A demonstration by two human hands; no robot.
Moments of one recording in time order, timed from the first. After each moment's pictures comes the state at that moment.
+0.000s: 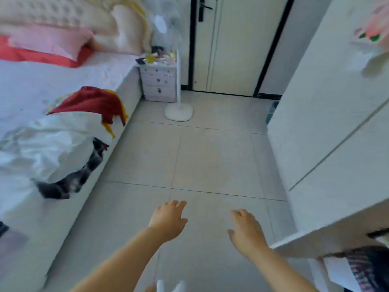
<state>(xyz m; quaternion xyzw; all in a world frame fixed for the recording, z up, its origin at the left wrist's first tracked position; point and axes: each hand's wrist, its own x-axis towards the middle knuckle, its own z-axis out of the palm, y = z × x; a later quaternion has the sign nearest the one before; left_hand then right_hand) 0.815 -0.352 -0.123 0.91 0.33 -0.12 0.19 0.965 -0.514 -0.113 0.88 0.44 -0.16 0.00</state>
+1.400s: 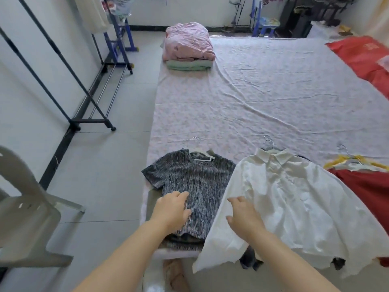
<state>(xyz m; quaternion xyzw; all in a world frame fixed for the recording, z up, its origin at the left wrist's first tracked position) 0.243 0.102 -0.161 0.47 0.85 0.04 0.23 0.411 0.237 -0.154 0.39 0.88 -0.22 0.14</state>
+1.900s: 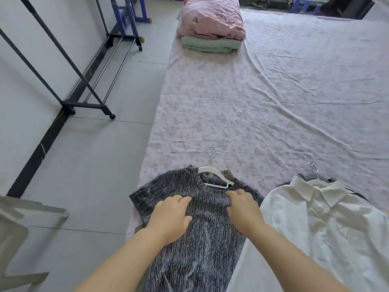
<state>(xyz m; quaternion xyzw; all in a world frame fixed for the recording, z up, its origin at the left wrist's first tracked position) 0.096 0.232 -0.282 0.45 0.85 0.03 0.26 0.218 0.401 -0.292 0.34 0.91 -0.16 0.19</state>
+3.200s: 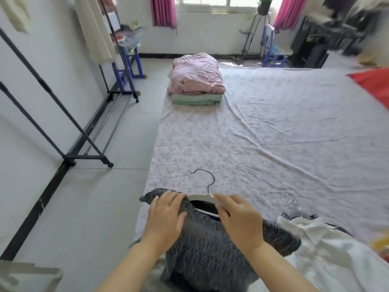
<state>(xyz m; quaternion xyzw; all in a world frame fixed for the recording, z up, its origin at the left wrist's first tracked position) 0.057 0.291 -0.161 0.45 0.87 0.19 0.05 0.195 0.428 -0.131 0.26 0.92 -0.14 -0.26</state>
